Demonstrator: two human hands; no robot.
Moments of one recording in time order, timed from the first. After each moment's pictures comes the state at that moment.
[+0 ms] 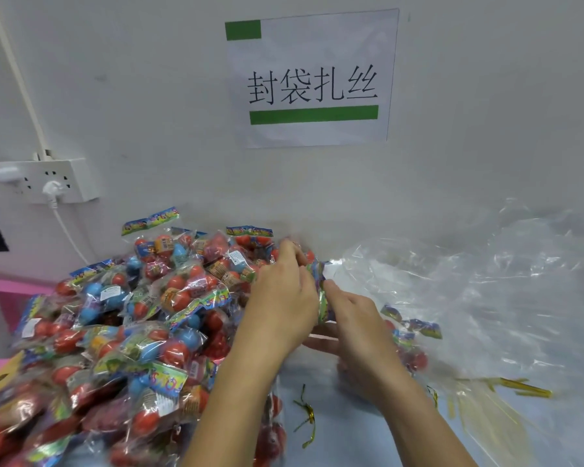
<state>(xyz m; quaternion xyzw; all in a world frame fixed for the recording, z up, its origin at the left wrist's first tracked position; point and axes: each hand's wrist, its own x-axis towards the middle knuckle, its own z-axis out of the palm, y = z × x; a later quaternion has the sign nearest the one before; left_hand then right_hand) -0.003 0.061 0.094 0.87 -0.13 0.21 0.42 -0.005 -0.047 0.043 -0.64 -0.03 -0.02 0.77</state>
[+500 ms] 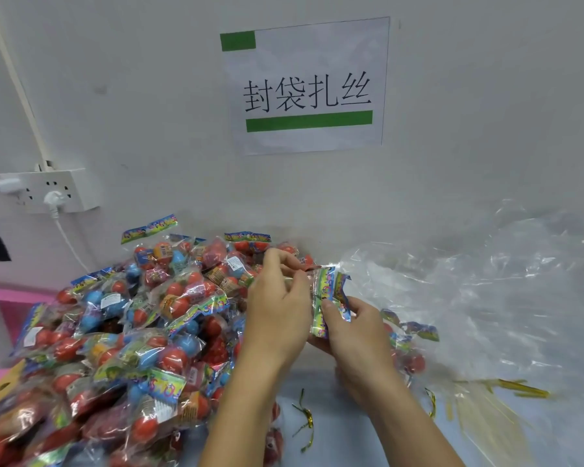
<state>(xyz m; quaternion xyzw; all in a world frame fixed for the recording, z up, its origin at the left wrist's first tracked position) -0.011 0.053 0.088 0.77 -0.09 0.24 0.58 0.007 -0.043 0.026 -0.60 0.07 -0.10 0.79</state>
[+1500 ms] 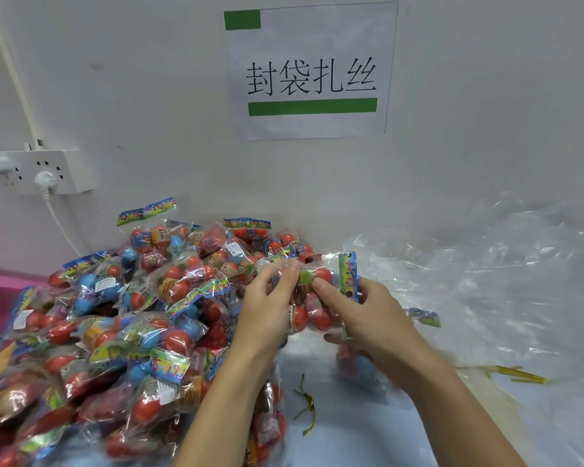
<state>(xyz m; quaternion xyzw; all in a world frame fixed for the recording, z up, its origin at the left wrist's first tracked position) 0.012 0.073 0.043 0.66 -0.07 0.10 0.74 -0.018 -0.065 0.051 -0.71 -0.06 -0.05 0.70</state>
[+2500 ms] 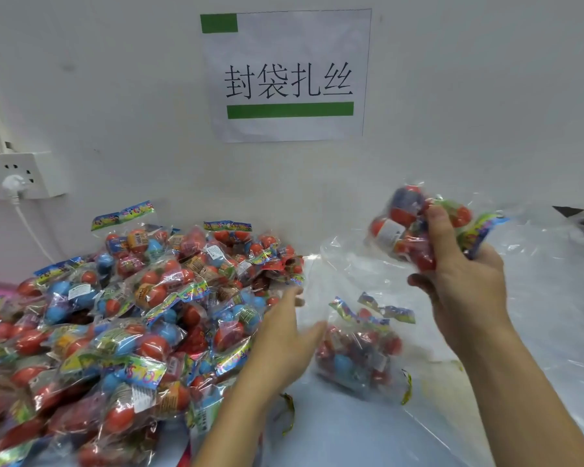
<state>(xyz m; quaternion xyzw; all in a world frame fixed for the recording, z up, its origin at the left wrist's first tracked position) 0.009 0.047 0.013 0.88 -0.13 0.06 0.46 -0.030 -0.138 0.089 -0.56 0.03 -0.35 0.76</state>
